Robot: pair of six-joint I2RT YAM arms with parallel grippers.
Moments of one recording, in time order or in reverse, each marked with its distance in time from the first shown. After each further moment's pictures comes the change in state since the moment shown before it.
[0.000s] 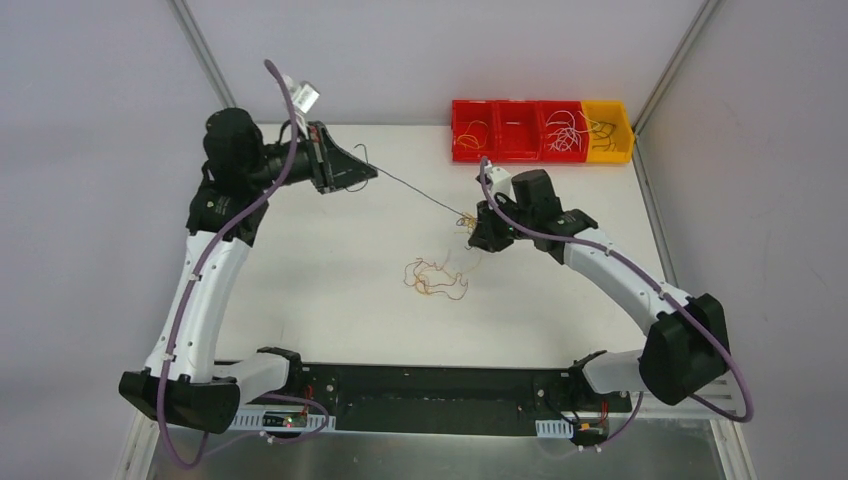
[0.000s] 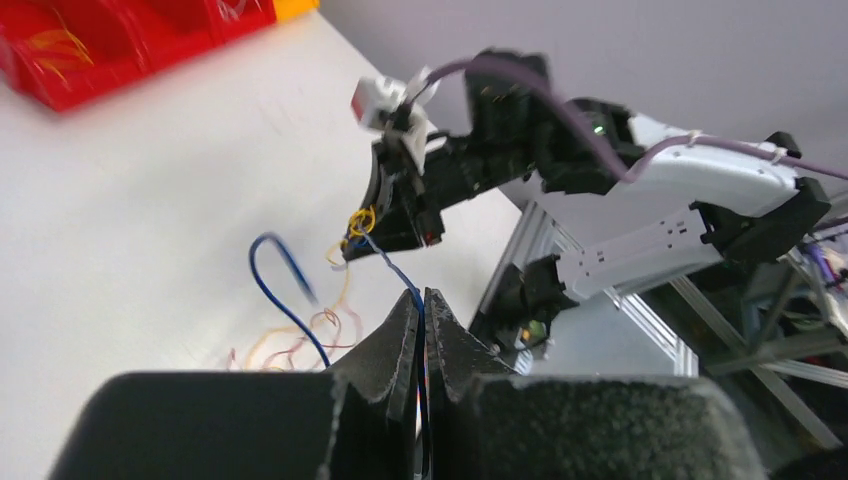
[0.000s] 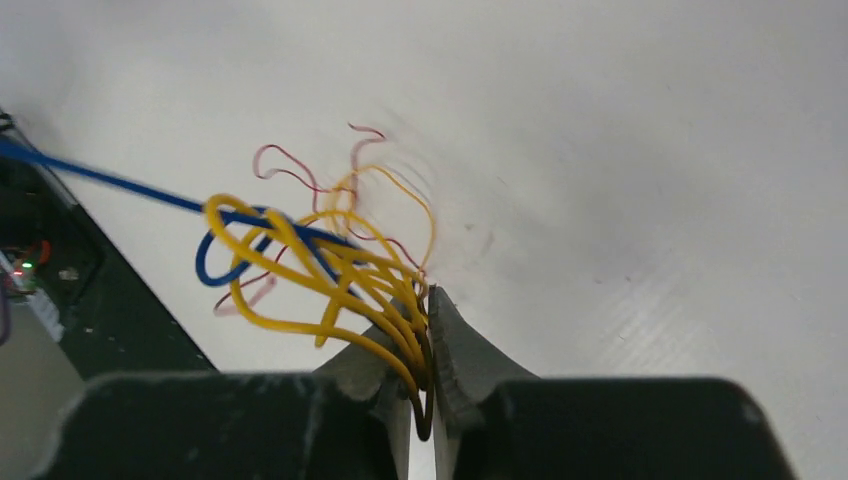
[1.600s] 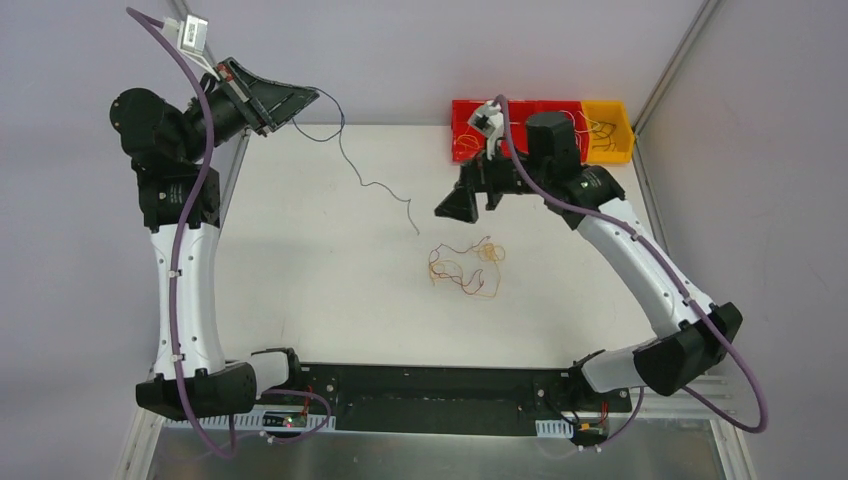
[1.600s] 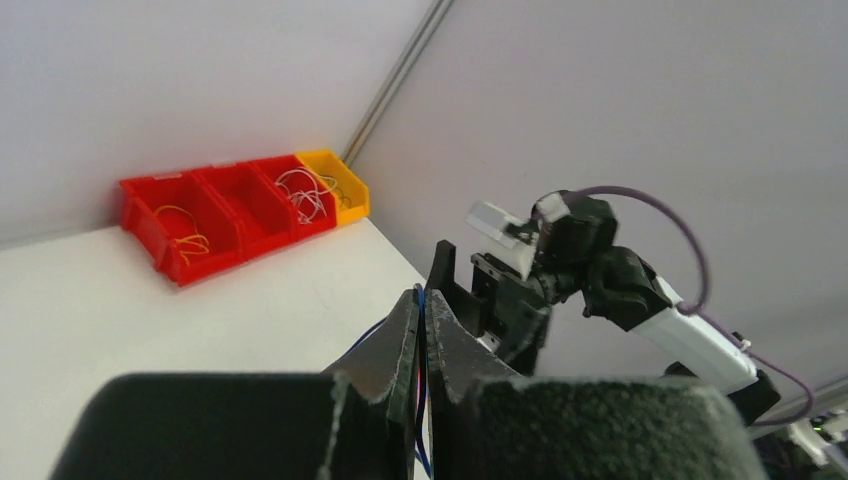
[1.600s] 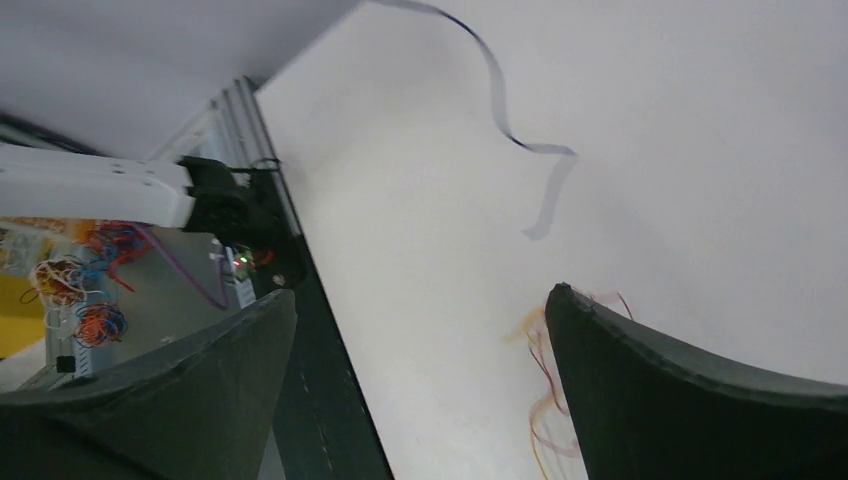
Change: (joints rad) left arm 0.330 0.055 0.274 0.314 -0.005 -0.387; right arm -0.086 0.084 0.429 -0.246 -0.337 -0.046
